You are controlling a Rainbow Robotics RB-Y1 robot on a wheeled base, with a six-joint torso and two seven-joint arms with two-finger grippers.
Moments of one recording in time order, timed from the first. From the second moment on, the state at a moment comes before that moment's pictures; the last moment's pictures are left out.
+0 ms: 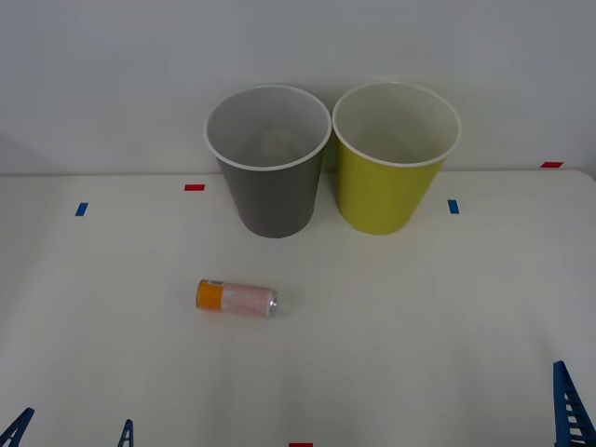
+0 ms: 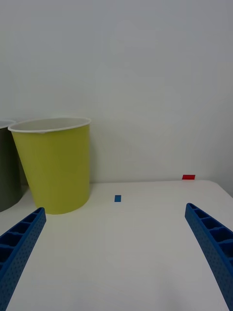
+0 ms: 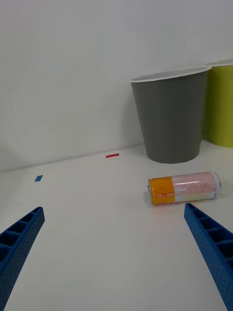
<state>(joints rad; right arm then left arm) 1.08 -0.27 -0.01 -2.12 0.02 -0.75 1.21 1.09 0.48 -0.32 -2.01 0.28 -0.84 -1.83</state>
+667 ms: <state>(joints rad) 1.08 -0.27 -0.01 -2.12 0.02 -0.75 1.21 0.85 0.88 -0.34 -2.01 0.38 -0.62 -1.84</state>
